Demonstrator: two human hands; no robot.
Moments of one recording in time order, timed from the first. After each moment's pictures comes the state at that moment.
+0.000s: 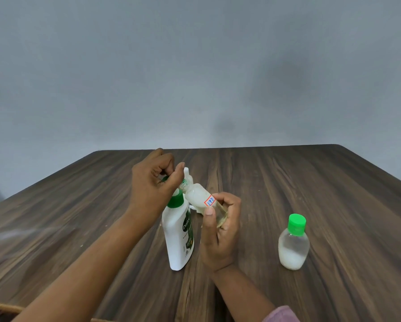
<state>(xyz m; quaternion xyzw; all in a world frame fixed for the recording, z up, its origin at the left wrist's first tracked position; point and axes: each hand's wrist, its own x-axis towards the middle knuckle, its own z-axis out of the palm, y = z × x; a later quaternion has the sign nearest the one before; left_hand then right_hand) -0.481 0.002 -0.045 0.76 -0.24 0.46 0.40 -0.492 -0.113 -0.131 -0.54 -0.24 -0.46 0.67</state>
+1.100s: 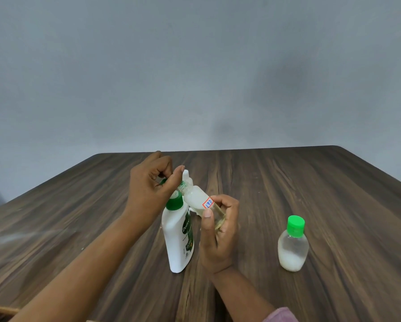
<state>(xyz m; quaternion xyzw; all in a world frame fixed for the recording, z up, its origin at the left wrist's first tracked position) -0.483 0.007 -0.042 0.77 -0.25 0.46 0.37 -0.494 -0.112 -0.129 -0.55 -0.23 -0.45 0.66</state>
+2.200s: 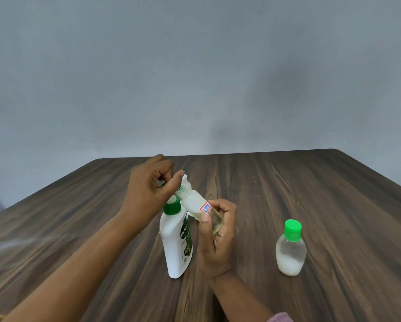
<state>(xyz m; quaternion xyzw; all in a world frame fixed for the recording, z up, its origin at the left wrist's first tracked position) -0.483 0.008 -0.033 0.80 -0.26 0.43 0.33 -0.494 -0.114 -0.131 -0.55 -0.23 -0.46 0.66</state>
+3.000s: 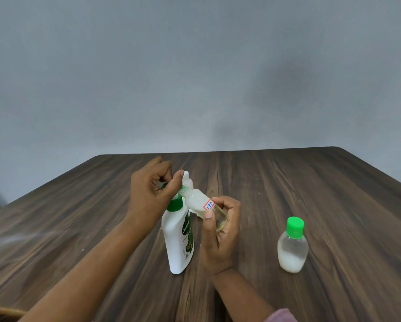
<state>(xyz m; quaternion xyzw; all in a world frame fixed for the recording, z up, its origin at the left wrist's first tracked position) -0.483 0.005 -0.047 0.77 -0.24 0.46 0.39 -0.494 -0.113 -0.129 -0.54 -0.23 -0.46 0.66</state>
